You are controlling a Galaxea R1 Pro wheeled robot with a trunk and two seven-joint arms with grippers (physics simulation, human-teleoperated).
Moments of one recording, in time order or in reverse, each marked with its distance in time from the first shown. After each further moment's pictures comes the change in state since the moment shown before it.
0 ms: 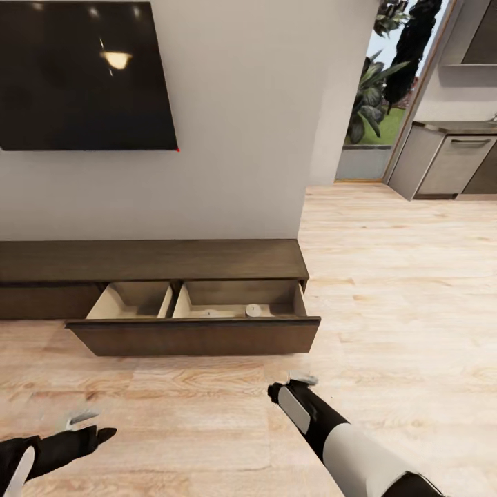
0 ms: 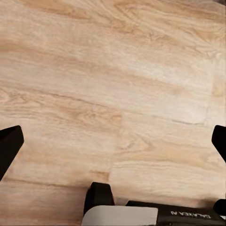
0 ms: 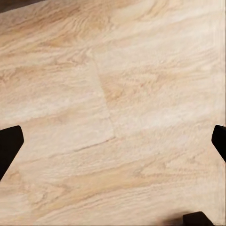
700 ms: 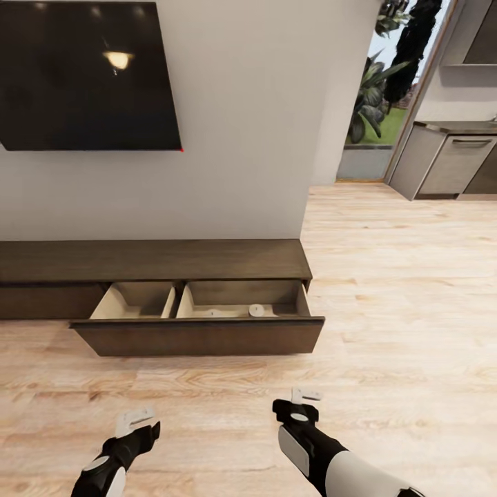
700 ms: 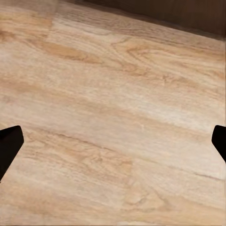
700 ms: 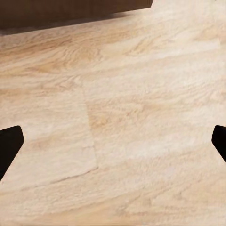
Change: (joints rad) left arm -0.008 -0.259 -0.207 0.183 0.001 -0.540 0.475; right arm 0.063 0.000 0.218 0.131 0.003 -0.359 0.009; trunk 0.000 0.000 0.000
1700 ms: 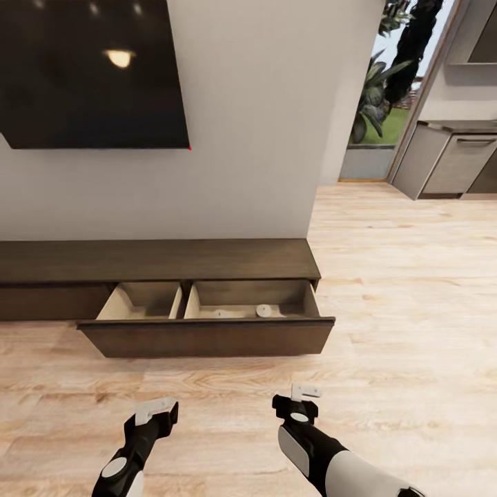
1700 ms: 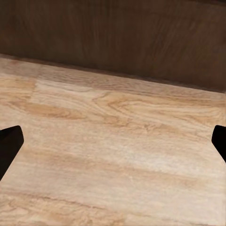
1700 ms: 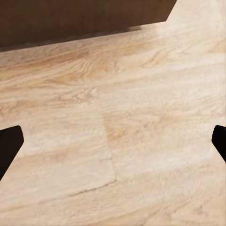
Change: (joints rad) left arm 0.001 -0.007 -0.140 0.008 -0.003 -0.248 0.005; right arm -0.001 0.000 0.001 0.000 0.021 -0.046 0.006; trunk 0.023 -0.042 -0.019
